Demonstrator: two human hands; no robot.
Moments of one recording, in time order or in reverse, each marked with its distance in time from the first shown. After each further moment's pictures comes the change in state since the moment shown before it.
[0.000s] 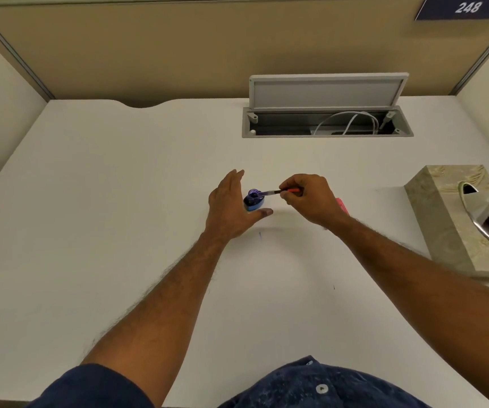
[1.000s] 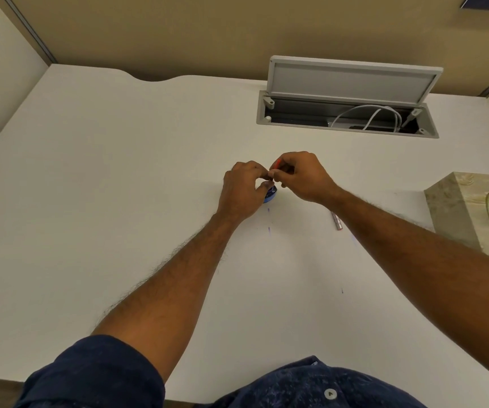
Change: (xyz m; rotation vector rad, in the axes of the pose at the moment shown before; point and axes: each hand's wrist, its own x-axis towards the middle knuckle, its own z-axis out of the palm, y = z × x) left_hand 0.026 -0.002 0.002 -0.113 0.142 0.136; right_hand 0.050 -0.028 0.024 -0.140 -0.183 -0.086
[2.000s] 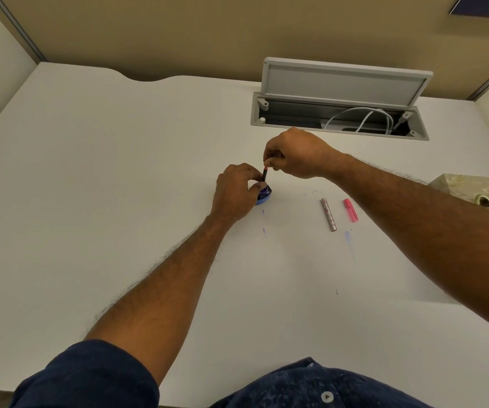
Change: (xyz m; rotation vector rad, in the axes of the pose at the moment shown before) left_hand 0.002 -0.007 0.001 -0.023 -0.026 -0.048; right_hand 0.031 -0.031 -0.037 -0.465 -0.232 -0.204
